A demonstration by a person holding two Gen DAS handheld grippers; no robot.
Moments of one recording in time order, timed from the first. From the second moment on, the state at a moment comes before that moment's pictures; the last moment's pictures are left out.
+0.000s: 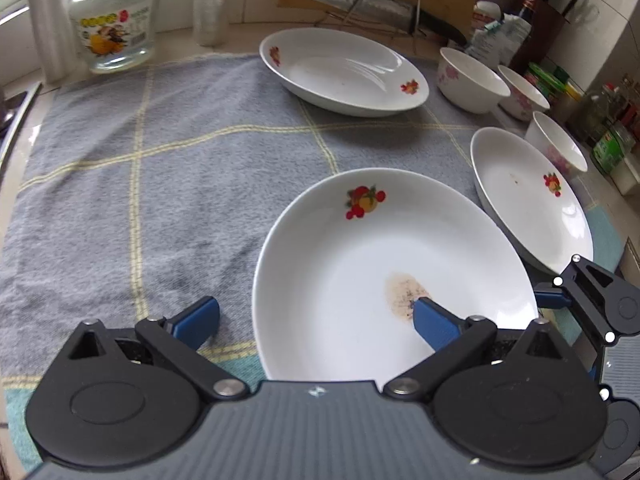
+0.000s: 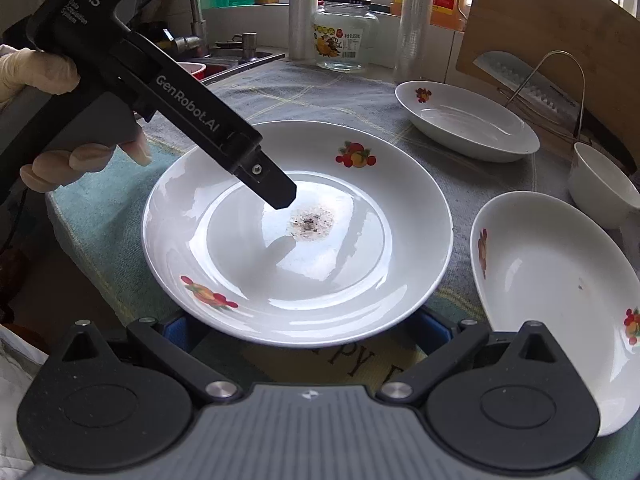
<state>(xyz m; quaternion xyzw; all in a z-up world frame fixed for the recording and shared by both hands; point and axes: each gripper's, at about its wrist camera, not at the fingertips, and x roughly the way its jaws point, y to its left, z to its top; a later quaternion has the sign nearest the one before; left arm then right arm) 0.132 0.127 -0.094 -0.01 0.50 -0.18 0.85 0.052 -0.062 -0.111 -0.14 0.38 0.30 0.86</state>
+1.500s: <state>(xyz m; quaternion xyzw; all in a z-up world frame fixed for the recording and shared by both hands) 0.177 0.120 -0.078 0.07 0.50 -0.33 0.80 0.040 -0.069 -0.113 -0.15 0.33 0.34 0.87</state>
